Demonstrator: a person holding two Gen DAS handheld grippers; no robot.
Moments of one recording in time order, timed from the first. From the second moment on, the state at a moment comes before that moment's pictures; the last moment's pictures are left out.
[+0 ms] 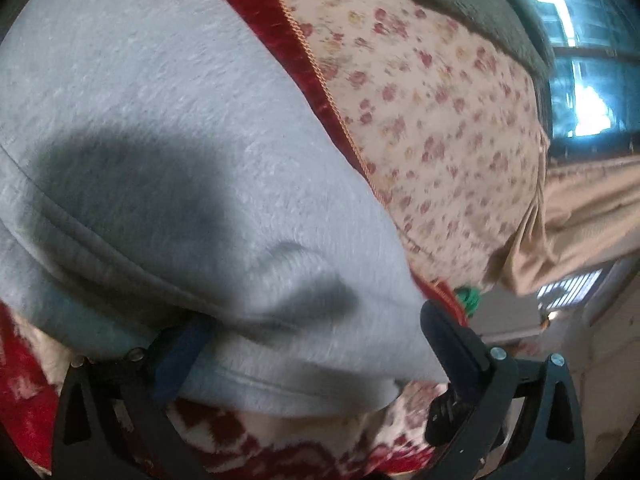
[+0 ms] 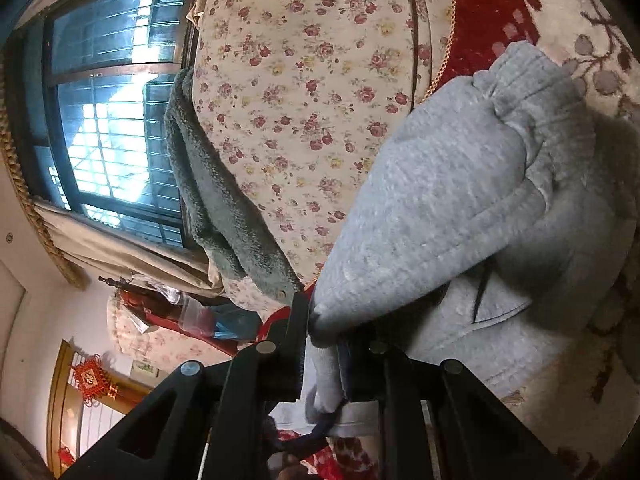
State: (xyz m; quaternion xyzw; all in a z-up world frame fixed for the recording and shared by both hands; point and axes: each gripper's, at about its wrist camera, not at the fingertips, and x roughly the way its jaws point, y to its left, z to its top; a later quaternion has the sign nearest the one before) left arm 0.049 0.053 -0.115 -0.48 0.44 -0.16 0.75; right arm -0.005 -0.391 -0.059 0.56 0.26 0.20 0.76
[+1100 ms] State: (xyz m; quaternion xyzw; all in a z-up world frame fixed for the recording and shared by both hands) left arm 0.007 0.055 -0.061 -0.33 0.44 -0.19 0.82; right arm -0.049 -0.387 -0.058 0.52 0.30 0.23 0.77
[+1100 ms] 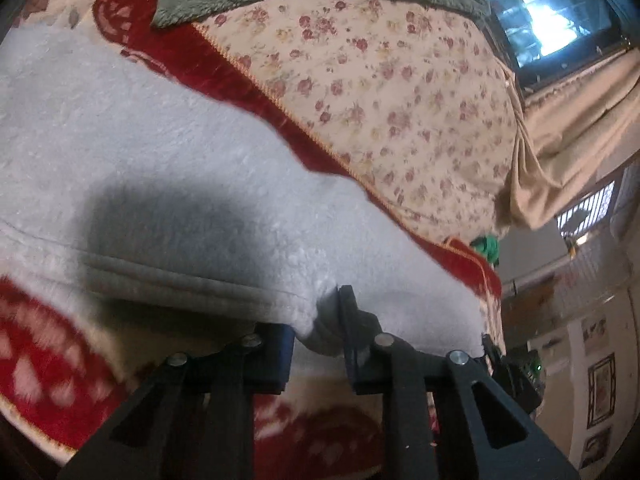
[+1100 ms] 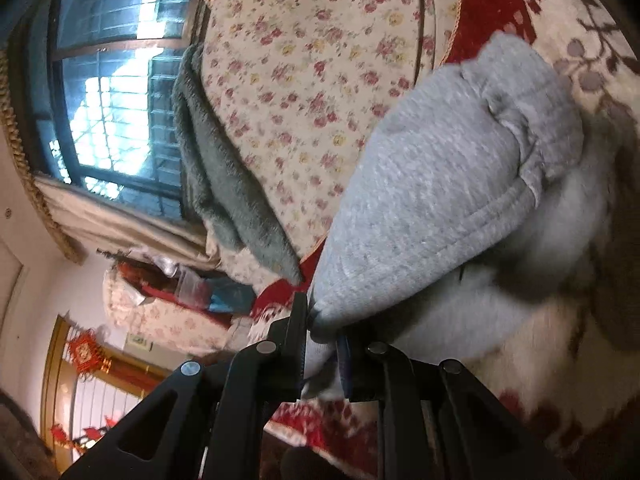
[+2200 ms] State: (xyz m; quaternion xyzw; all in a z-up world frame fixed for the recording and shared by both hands) left arm 0.049 0.194 -0.094 -0.19 0.49 0.05 0.85; right arm 0.033 -0.375 -0.079 0.30 0.46 0.10 0.83
